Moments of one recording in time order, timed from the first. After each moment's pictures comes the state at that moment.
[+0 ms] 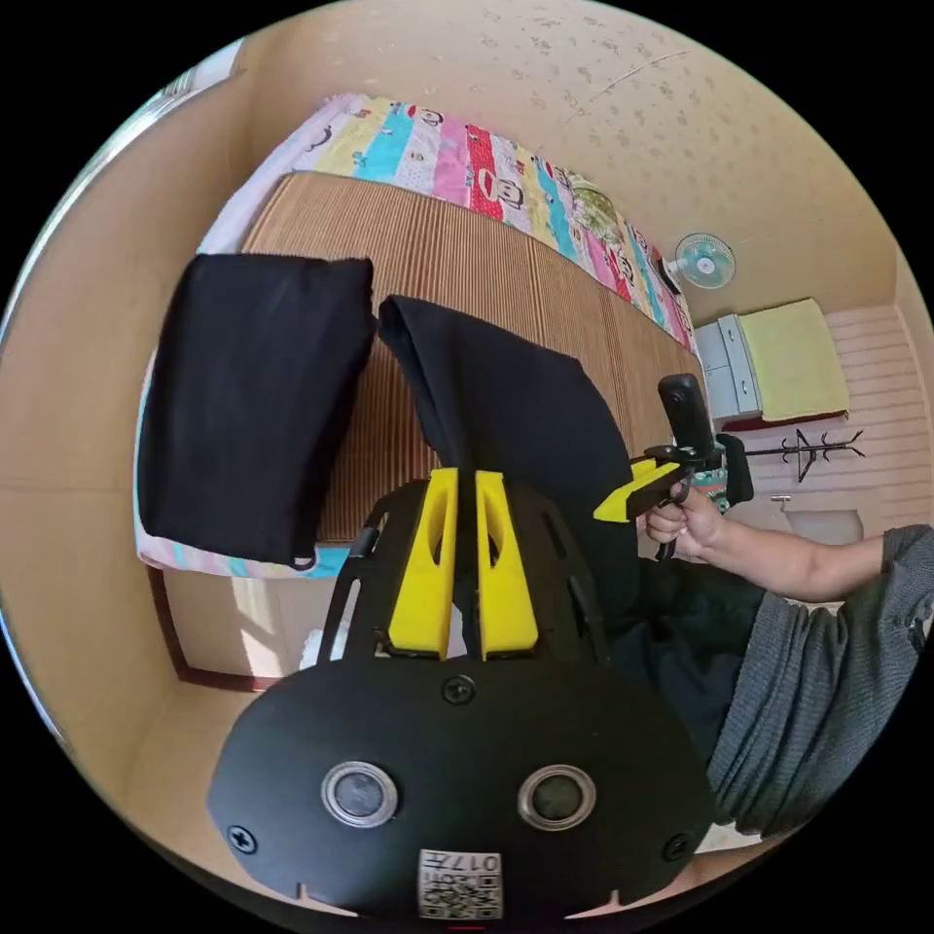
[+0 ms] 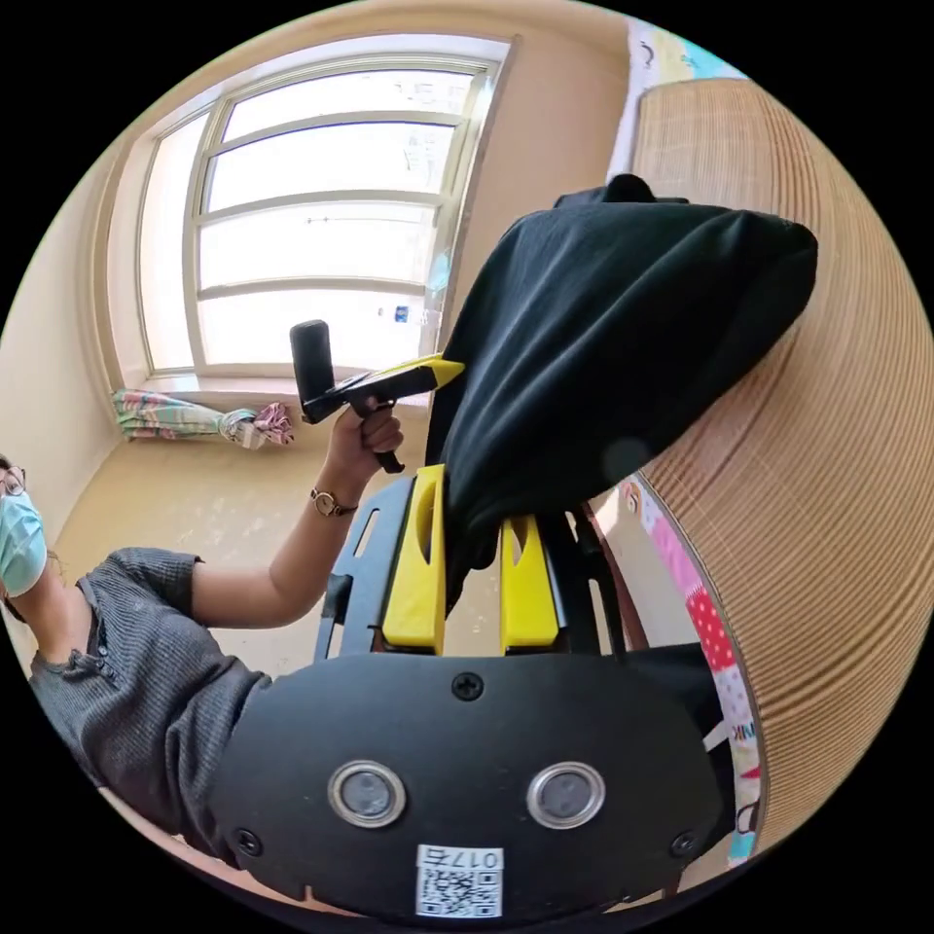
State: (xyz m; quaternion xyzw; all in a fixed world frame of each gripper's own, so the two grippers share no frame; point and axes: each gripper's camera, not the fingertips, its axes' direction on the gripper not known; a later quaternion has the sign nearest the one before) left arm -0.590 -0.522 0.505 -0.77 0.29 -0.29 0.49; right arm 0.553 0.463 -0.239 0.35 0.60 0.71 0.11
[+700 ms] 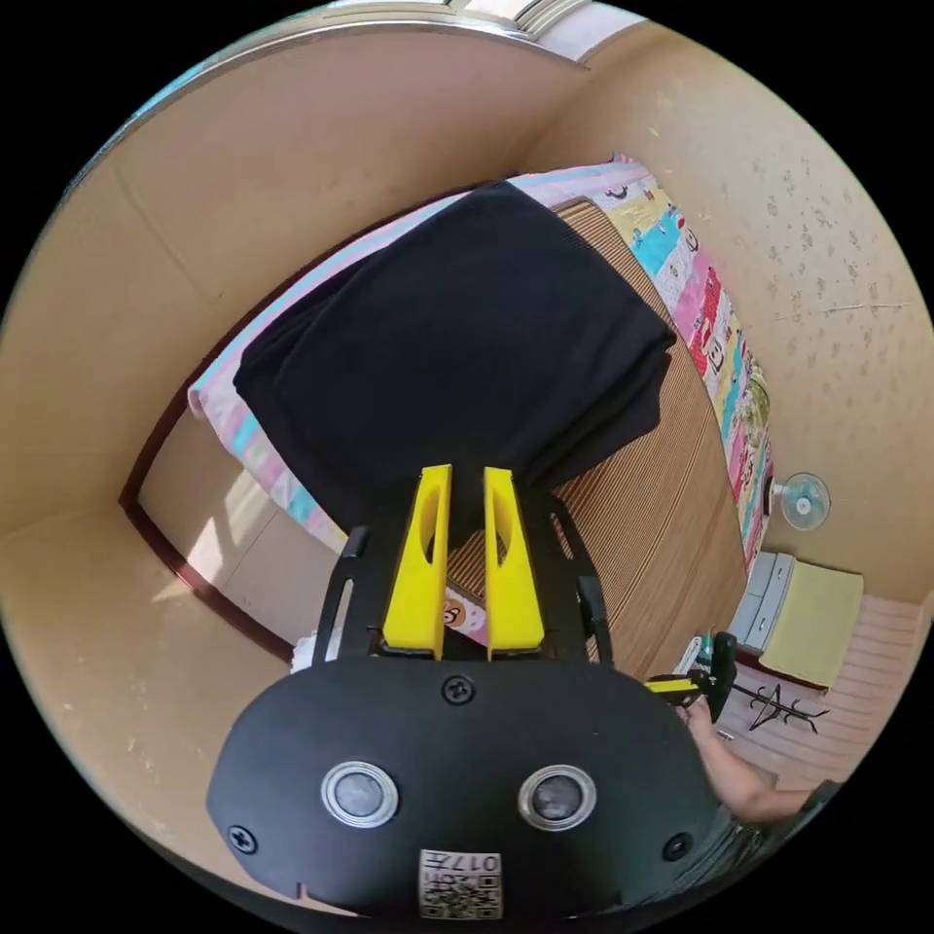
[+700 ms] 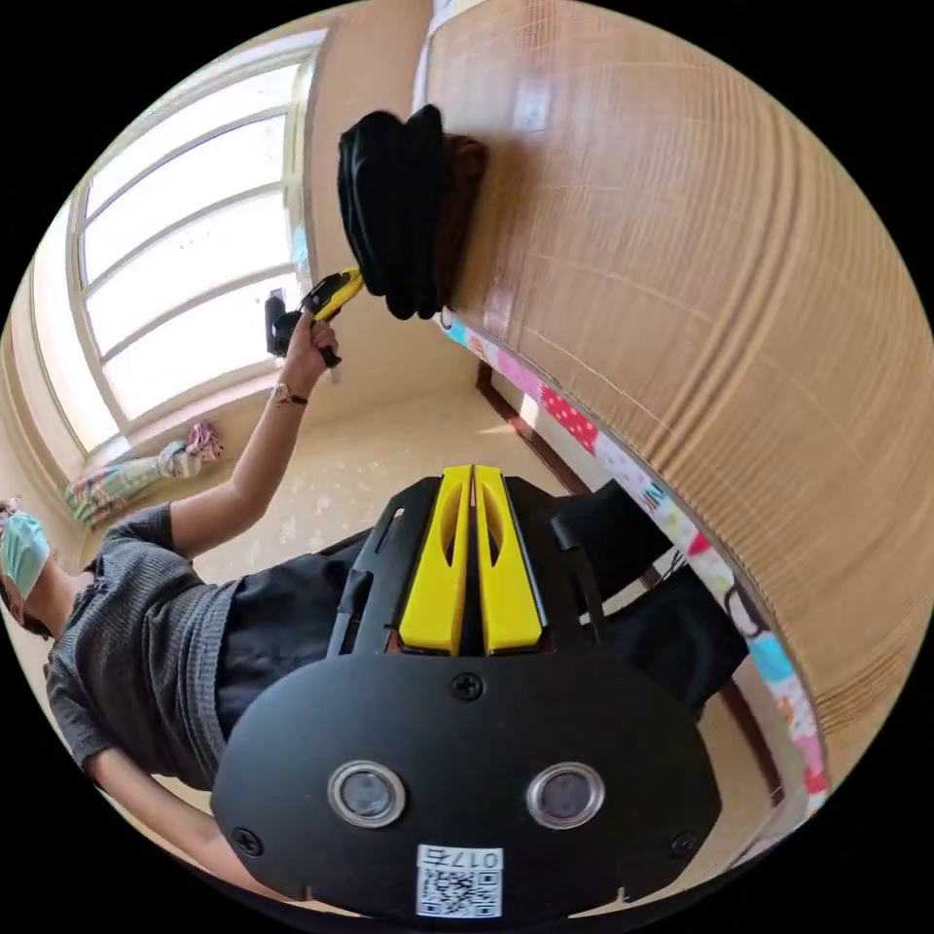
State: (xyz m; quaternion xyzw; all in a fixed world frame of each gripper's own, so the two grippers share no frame) left arm -0.663 -0.374 0.366 -0.79 -0.01 -0.43 0.44; right arm 0.474 0.360 -0.072 0.41 0.49 0.77 -0.09
